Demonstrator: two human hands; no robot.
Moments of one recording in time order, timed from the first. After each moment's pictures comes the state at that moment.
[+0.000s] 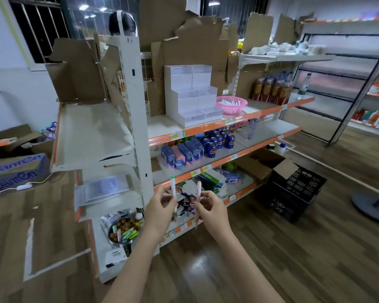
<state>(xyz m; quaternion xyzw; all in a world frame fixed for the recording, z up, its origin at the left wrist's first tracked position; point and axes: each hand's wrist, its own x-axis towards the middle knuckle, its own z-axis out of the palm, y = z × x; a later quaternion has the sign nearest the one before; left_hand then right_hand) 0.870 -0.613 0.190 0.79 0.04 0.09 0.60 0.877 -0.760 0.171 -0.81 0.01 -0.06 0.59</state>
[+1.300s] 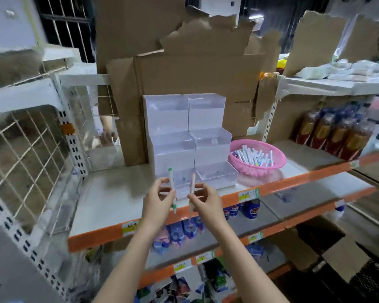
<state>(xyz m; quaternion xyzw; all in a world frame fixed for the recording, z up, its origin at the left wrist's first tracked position) 1.404 -0.731 0.221 0.76 0.09 0.20 0.61 1.440 -0.871 0.210 -0.77 -0.12 -0.01 0.63</state>
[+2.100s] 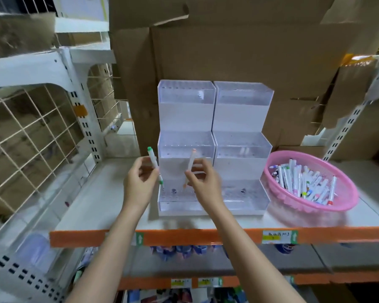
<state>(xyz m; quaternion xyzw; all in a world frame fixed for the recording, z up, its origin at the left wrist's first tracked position) 1.502 -0.703 0.221 0.72 0.20 0.37 0.55 1.594 -0.834 0.212 -0.72 -0.25 0.03 0.65</state>
